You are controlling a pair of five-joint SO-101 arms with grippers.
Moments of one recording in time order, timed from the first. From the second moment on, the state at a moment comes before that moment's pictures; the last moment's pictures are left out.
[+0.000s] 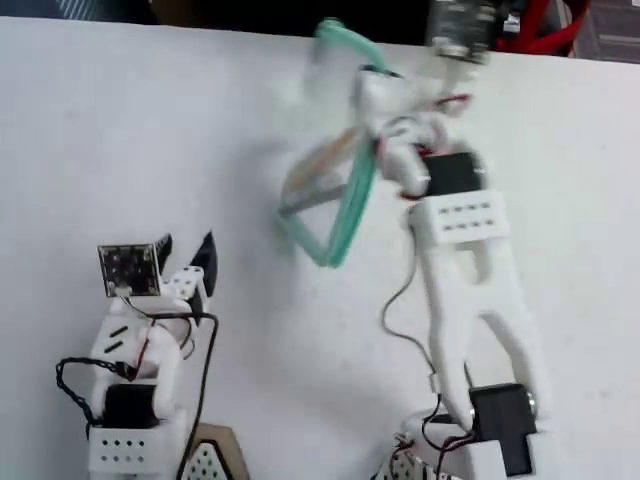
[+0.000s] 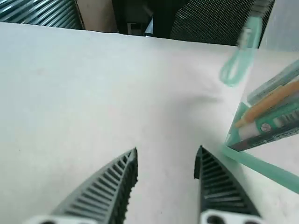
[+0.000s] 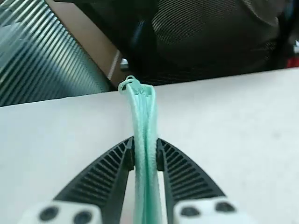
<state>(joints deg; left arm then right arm) -5.5 -104.0 97.1 39.4 3.8 -10.0 -9.7 6.1 40.3 -16.3</state>
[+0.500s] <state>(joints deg) -5.5 -104.0 97.1 39.4 3.8 4.8 -5.9 21.6 36.3 0.2</state>
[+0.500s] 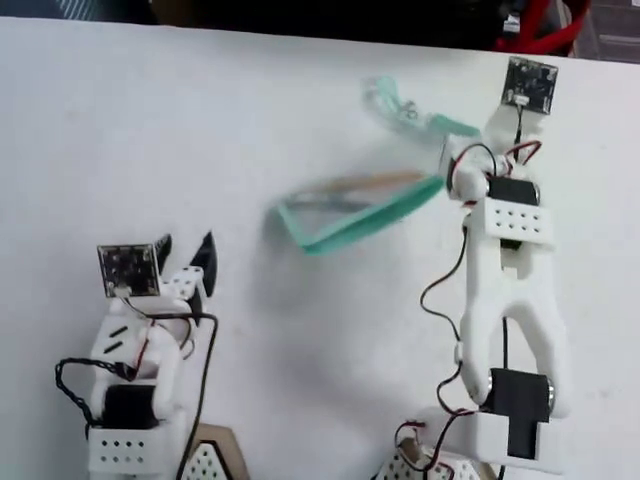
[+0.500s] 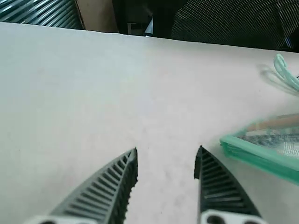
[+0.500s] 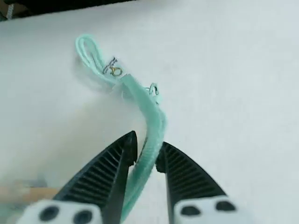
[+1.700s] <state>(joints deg) -5.5 -104.0 97.1 40.0 3.8 -2.0 -15.3 34.4 76.0 82.4</state>
